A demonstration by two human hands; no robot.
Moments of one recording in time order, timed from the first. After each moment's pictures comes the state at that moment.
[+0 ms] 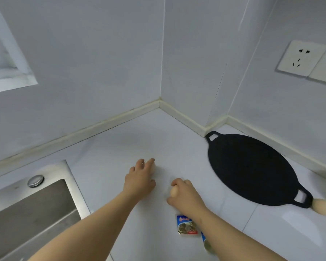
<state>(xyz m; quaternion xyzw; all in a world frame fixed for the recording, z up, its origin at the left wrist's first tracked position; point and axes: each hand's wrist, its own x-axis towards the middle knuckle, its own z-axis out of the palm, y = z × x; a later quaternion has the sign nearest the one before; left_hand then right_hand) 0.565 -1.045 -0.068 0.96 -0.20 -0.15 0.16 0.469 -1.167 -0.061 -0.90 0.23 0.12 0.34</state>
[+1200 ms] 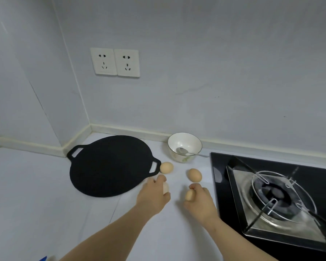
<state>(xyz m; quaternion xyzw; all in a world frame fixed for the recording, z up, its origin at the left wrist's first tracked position) 0.320 -1.336 -0.052 0.81 -0.53 -0.19 0.14 0.178 -1.386 -0.054 -0.73 0.56 -0.11 0.38</state>
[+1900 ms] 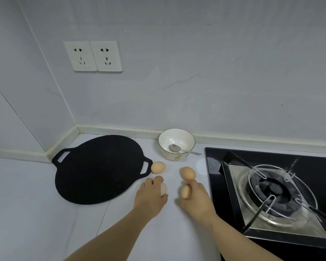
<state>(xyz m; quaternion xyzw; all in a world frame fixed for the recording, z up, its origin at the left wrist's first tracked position) 0.310 -1.363 -0.075 0.81 -0.55 -0.16 0.10 0.170 -1.413 -0.074 -0.73 0.55 -0.11 0.39</state>
